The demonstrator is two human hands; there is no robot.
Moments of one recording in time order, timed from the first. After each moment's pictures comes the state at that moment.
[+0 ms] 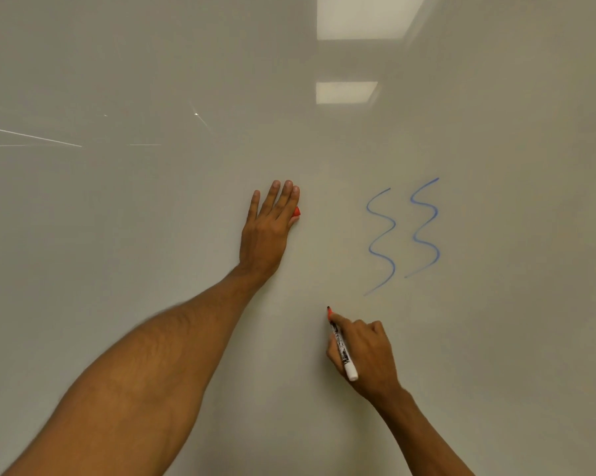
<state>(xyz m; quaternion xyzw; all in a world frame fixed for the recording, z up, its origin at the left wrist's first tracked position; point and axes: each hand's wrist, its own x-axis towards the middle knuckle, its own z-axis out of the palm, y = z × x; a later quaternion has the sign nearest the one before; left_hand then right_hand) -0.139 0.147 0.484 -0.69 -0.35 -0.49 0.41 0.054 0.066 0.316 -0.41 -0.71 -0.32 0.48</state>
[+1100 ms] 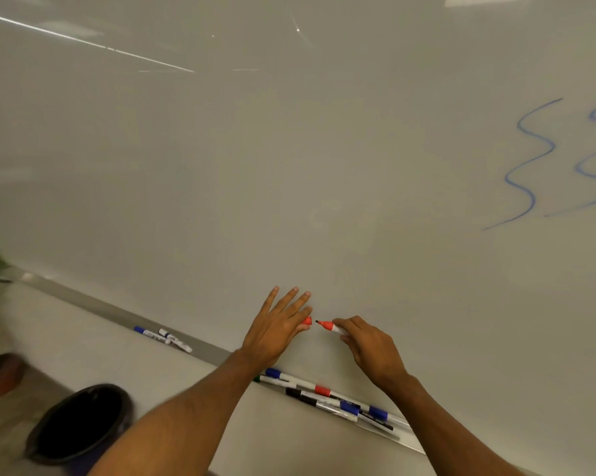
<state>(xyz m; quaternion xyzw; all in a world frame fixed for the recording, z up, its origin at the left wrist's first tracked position) -0.282 0.026 0.189 -0.78 -0.52 -0.20 0.29 -0.050 0.044 0.194 -0.37 -0.87 -0.06 0.31</state>
